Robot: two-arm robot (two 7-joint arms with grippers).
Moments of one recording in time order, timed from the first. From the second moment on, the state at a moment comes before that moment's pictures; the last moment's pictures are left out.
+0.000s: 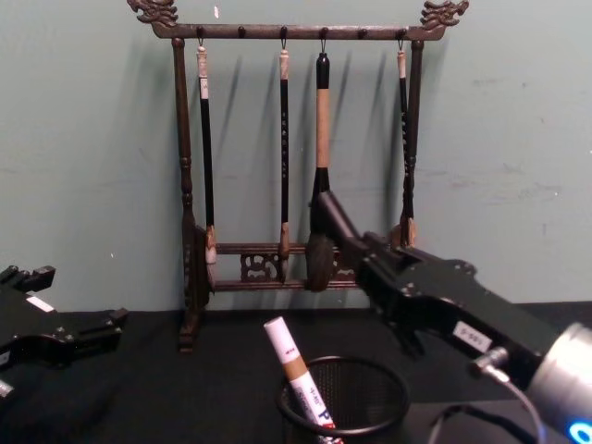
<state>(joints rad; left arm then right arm) -0.20 0.60 0.45 -1.41 -0.25 -0.12 0.03 0.25 0.18 -0.36 -1.24 0.44 -0.35 0.59</state>
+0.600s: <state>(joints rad) -0.20 0.60 0.45 -1.41 -0.25 -0.12 0.03 0.29 0.16 -0.41 -1.16 0.47 -0.34 0.62</state>
